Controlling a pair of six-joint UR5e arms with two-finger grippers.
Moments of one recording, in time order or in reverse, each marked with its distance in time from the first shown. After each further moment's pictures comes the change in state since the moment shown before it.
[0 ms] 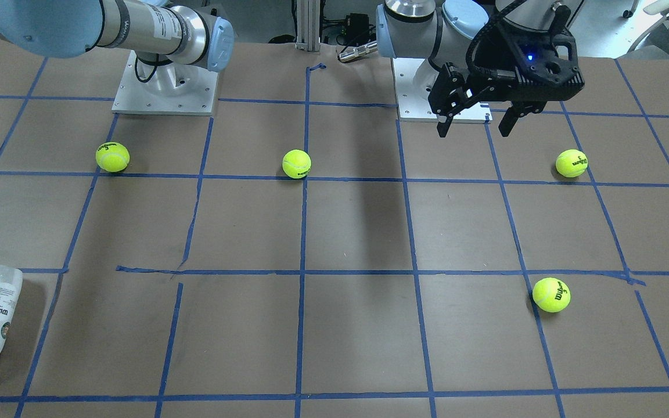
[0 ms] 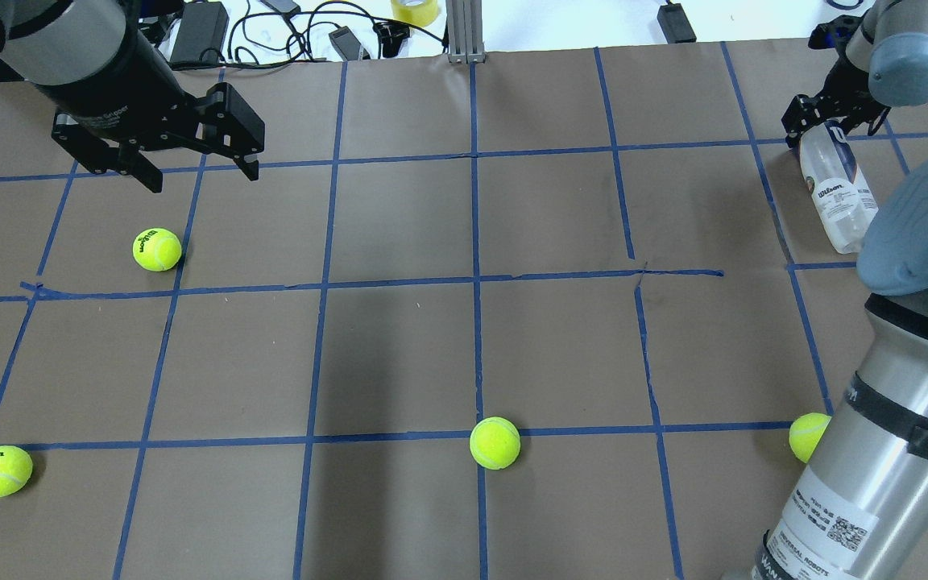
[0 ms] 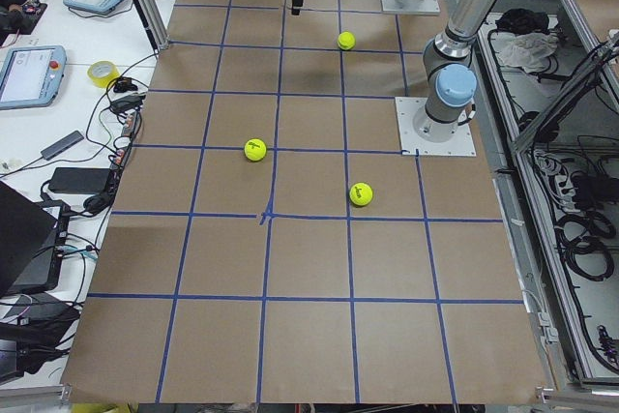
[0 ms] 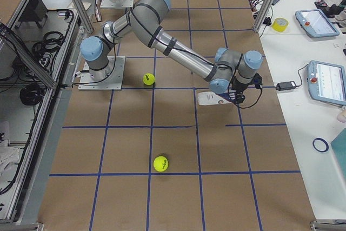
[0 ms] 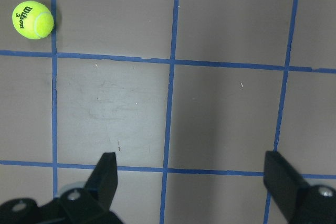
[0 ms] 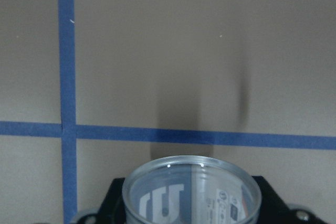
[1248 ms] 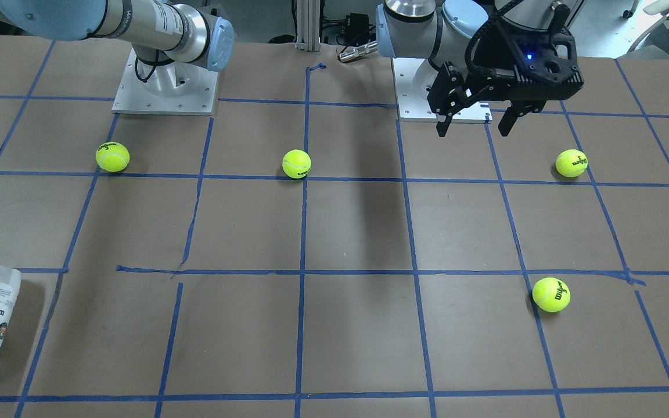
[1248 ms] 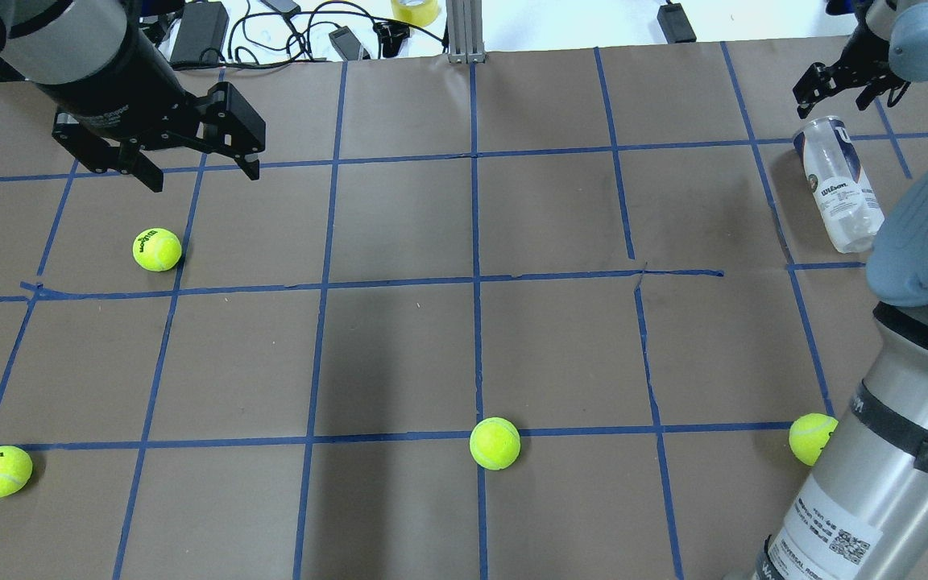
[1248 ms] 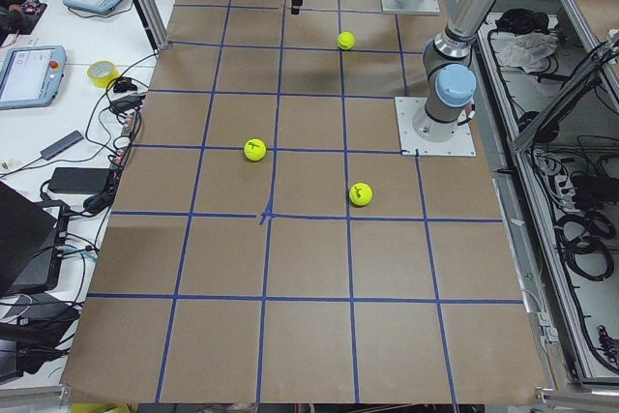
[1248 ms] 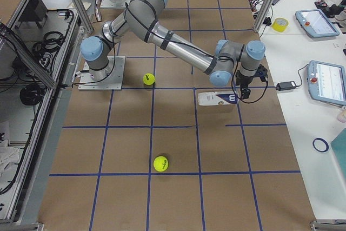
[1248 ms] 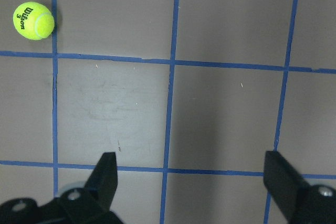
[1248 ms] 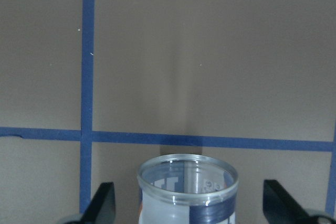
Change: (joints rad) left arm -0.002 -0.001 0.002 0.000 0.001 -0.001; right arm 0.004 -0.046 -0.019 -0.005 0.011 -0.002
